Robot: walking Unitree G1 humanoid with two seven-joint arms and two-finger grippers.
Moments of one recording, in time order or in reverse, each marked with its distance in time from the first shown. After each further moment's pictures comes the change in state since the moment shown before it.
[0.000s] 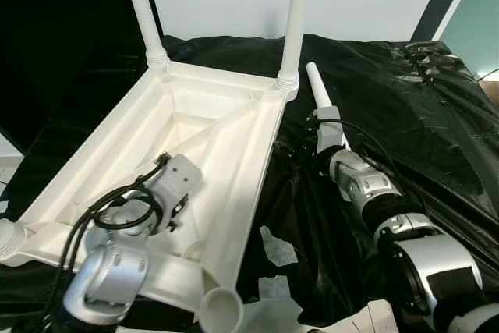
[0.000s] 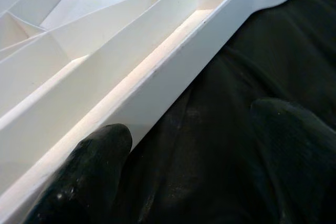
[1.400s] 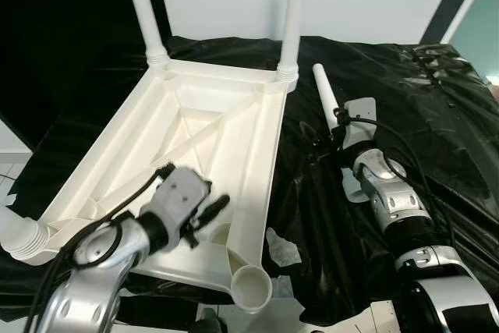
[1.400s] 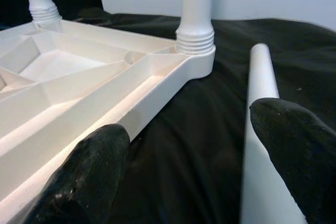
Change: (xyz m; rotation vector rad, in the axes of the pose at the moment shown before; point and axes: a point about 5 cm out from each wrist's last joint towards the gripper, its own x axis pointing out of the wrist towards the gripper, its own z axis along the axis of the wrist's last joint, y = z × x) left arm -0.053 -0.022 -0.009 -0.018 -0.401 -0.335; right arm -0.047 -0.031 0.024 -0.161 -0.229 -0.223
